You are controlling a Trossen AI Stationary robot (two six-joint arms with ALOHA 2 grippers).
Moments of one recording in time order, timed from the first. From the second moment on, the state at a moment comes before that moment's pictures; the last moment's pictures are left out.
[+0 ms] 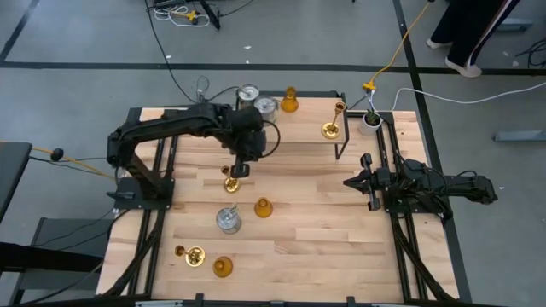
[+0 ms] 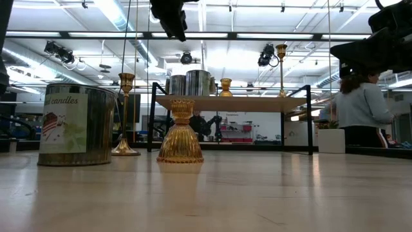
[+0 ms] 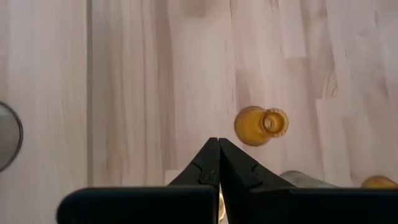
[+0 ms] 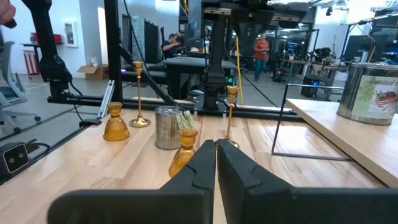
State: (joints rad) left arm 0.21 1.64 1.72 -1.14 0.14 0.23; right arm -0.03 0.00 0.02 0.03 -0.12 -0.07
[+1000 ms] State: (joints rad) left arm 0.08 1.20 1.17 -0.95 0.18 0.12; right arm -0.03 0.00 0.02 0.03 -0.12 -0.06
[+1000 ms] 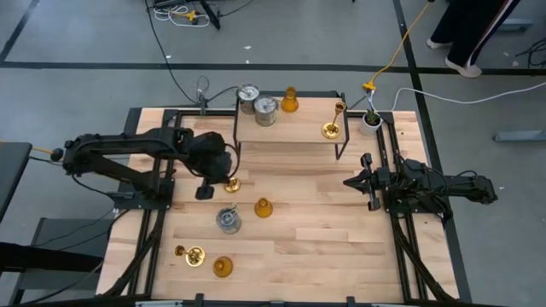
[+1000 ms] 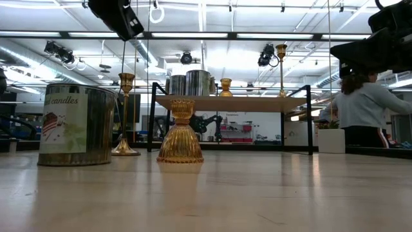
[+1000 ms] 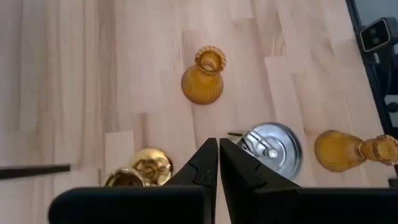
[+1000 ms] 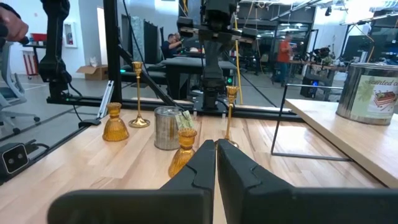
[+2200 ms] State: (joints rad) left arm -0.27 1.31 1.17 -0.99 0.10 0.10; right arm -0.03 0.00 0.02 0.03 -0.12 -0.06
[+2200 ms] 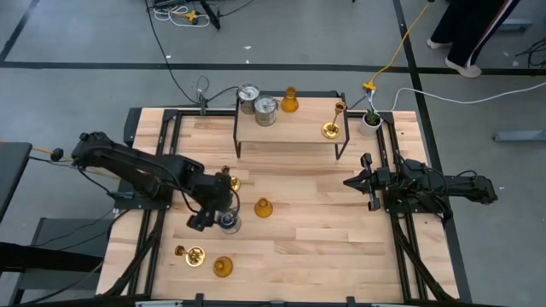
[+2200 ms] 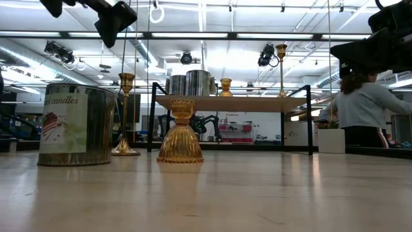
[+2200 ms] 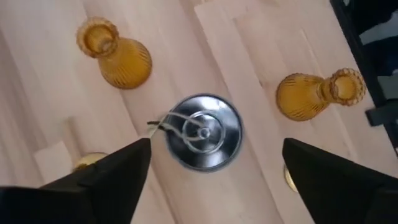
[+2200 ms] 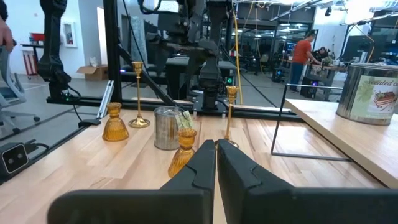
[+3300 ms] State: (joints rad) left arm -0.38 1.50 1.17 -0.96 -0.08 -0.36; right arm -0.03 0.00 0.02 0.03 -0.12 -0.06
